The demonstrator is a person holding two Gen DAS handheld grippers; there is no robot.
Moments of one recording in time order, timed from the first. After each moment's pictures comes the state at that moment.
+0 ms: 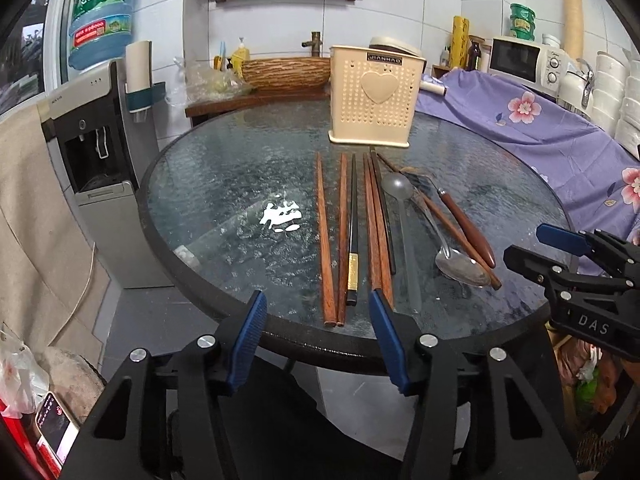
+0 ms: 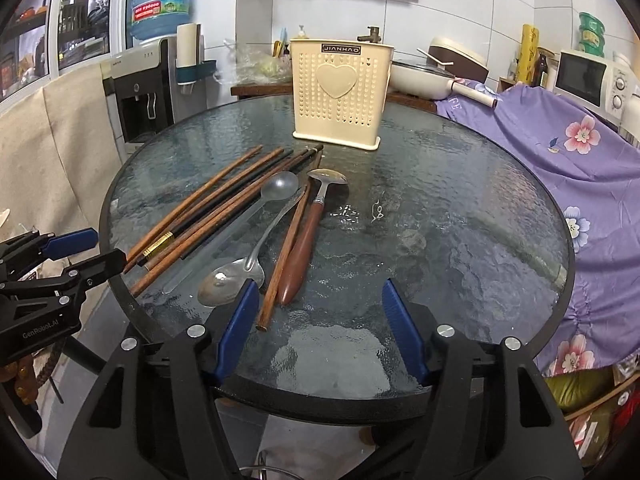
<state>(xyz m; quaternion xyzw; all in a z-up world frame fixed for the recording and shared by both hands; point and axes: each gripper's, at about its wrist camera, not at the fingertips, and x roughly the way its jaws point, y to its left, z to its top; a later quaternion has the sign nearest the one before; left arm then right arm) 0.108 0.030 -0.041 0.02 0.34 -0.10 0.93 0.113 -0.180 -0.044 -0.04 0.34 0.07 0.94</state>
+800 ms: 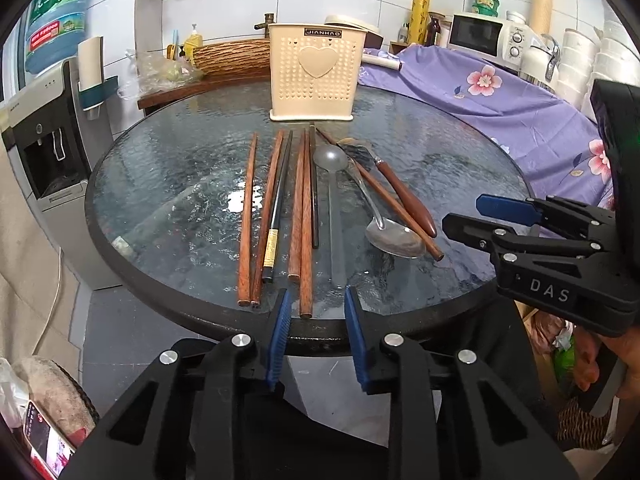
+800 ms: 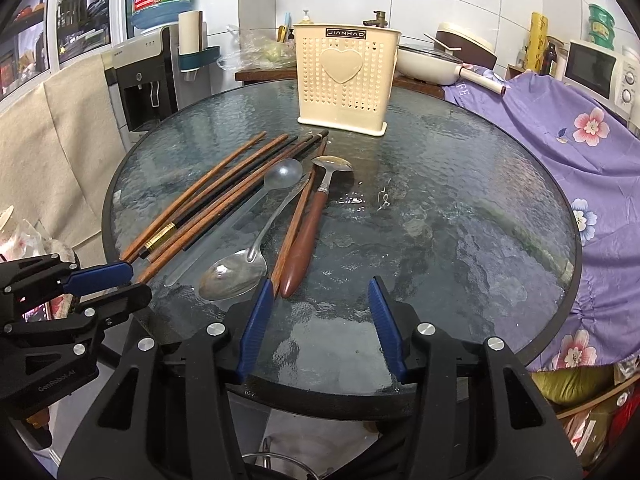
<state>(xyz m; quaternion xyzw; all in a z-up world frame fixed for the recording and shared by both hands) 0.101 -0.004 -0.049 0.03 0.37 -0.17 0.91 0.118 -0.180 -0.046 -0.04 0.37 0.09 0.92</state>
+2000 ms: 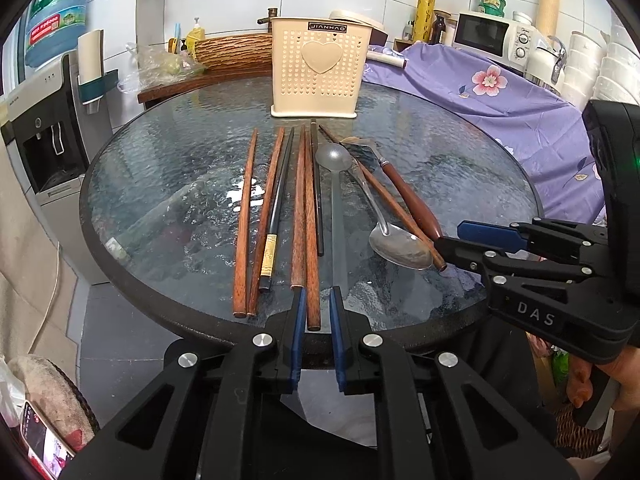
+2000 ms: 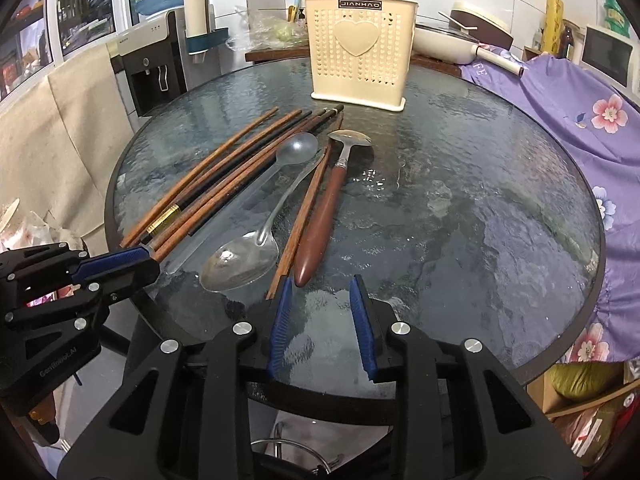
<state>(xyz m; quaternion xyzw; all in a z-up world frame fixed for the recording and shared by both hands) 0.110 -0.005 -0.052 0.03 0.38 -0.17 0.91 0.133 -0.176 -0.060 -0.03 0.40 0.11 0.91</state>
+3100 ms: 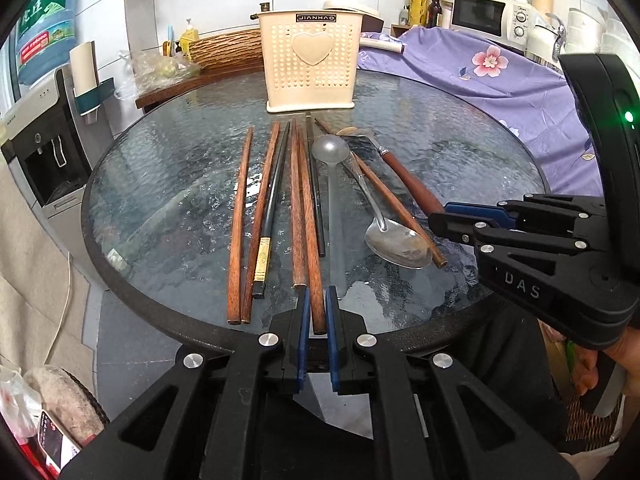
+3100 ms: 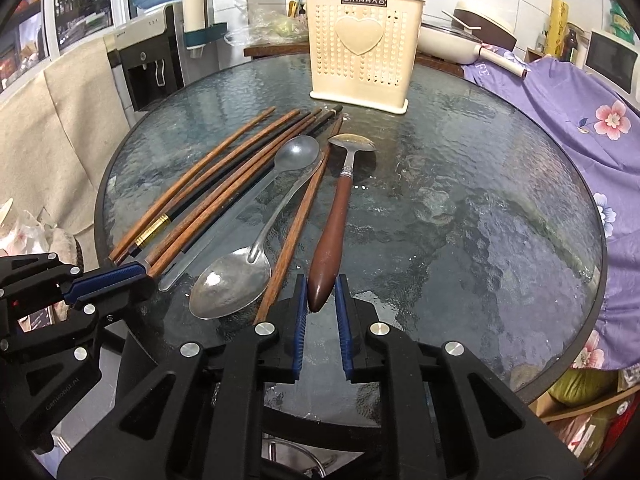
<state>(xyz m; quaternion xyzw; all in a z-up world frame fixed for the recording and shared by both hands) 0.113 -0.018 -0.052 0.06 0.39 -0.16 0.90 0.144 -0.175 -0.061 -0.03 0.40 0.11 0.91</state>
